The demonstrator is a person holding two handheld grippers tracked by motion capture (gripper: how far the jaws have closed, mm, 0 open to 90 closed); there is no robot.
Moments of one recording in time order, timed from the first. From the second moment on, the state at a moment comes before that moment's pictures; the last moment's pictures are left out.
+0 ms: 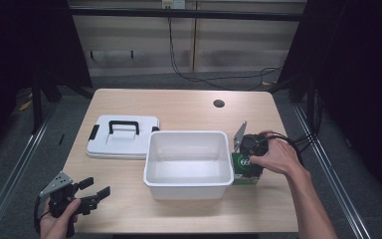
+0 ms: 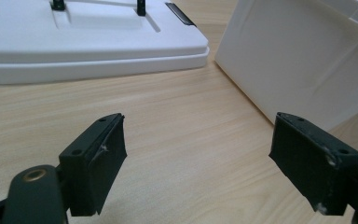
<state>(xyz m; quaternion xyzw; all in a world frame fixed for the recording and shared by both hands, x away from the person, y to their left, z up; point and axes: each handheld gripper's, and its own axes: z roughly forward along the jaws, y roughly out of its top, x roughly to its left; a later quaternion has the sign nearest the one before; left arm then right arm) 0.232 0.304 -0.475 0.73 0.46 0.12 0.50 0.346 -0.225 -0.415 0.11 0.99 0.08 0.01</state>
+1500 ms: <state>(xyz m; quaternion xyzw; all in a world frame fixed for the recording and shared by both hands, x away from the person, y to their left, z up) 0.232 0.304 -0.475 0.73 0.46 0.12 0.50 0.349 -0.226 -0.415 0.13 0.99 0.04 -0.01</state>
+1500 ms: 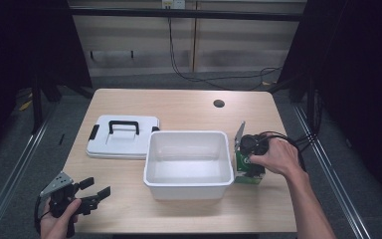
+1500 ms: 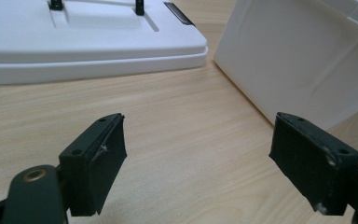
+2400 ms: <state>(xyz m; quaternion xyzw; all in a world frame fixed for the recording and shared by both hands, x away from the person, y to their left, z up) 0.232 0.304 -0.475 0.73 0.46 0.12 0.50 0.344 -0.220 -0.372 0.12 0.99 0.06 0.00</state>
